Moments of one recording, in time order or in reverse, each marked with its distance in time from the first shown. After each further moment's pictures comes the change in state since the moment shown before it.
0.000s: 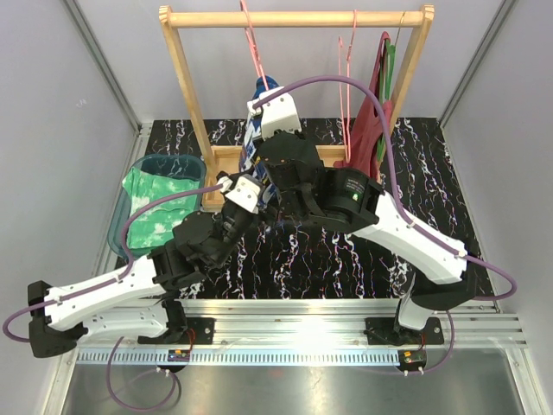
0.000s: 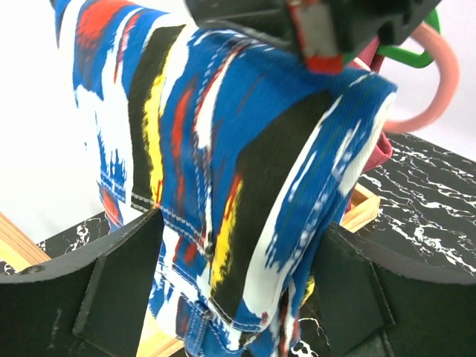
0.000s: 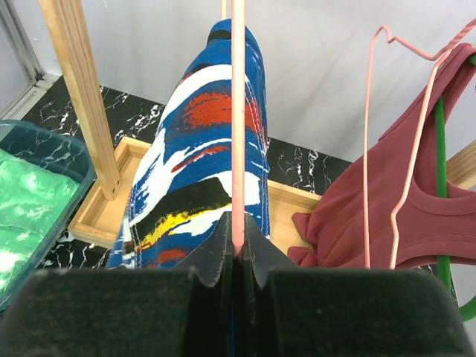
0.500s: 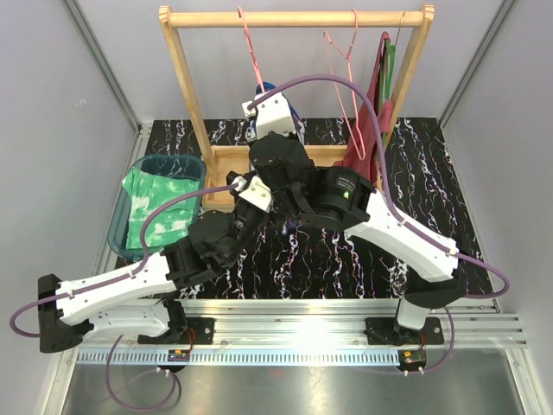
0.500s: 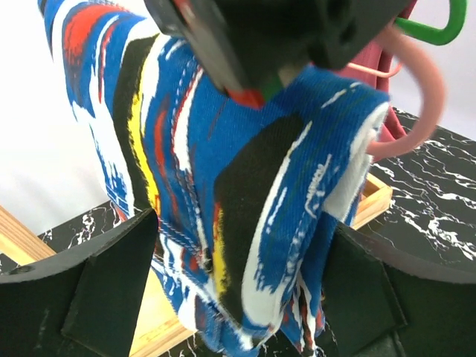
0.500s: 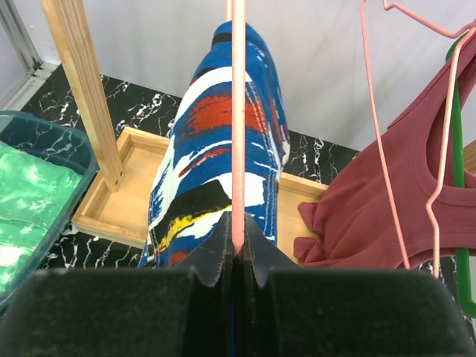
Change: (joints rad) left arm 0.001 0.058 -0.003 0.020 -0.041 0.002; right arm -0.002 0.044 0.038 -0.059 0.003 0.063
